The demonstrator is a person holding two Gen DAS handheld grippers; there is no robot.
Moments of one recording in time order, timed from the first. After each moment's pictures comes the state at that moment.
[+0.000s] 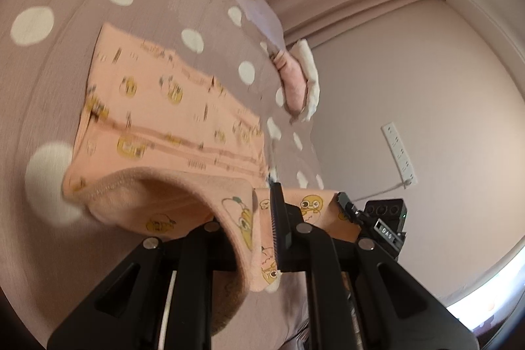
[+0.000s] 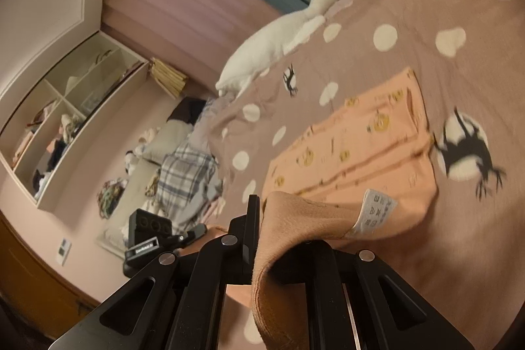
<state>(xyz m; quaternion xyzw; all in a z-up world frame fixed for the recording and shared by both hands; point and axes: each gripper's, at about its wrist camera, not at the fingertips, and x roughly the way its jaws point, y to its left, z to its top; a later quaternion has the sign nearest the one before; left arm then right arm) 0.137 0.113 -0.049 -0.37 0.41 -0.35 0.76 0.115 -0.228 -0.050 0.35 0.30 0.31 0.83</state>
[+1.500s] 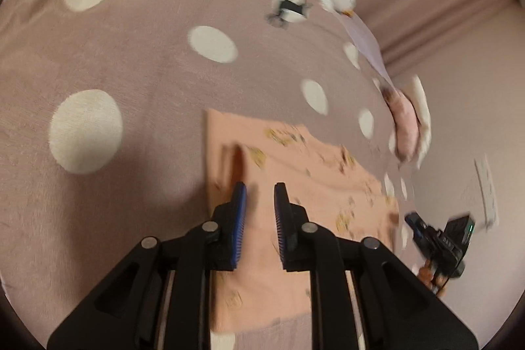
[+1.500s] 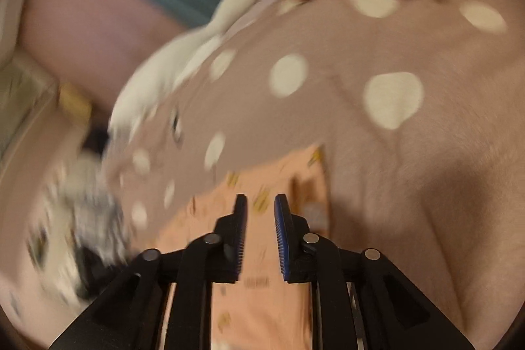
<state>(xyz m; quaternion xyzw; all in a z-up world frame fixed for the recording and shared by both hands) 0.272 0.160 -0.082 -0.27 0.47 -0.19 0.82 0.245 -0.274 -0.070 0.30 0.38 0.14 0.86</state>
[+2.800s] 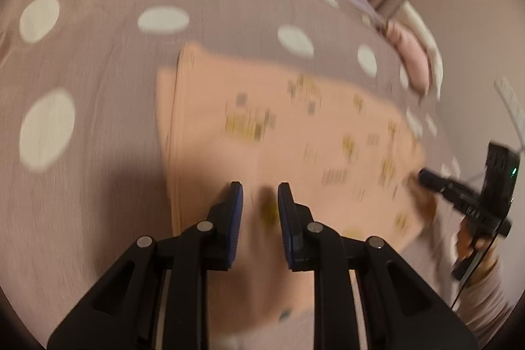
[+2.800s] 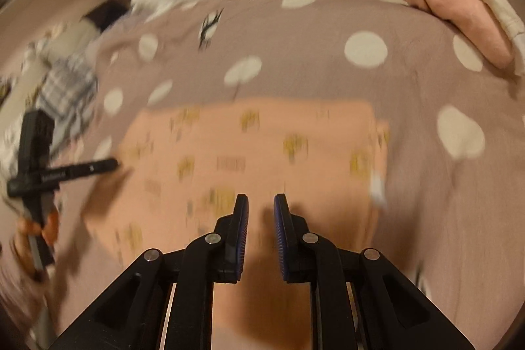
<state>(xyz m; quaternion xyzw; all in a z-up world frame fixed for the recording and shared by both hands) 0.253 0.103 -0.119 -0.12 0.49 -0.20 0.84 0.245 -0.192 -0.092 0.04 0.43 0.19 0.88</state>
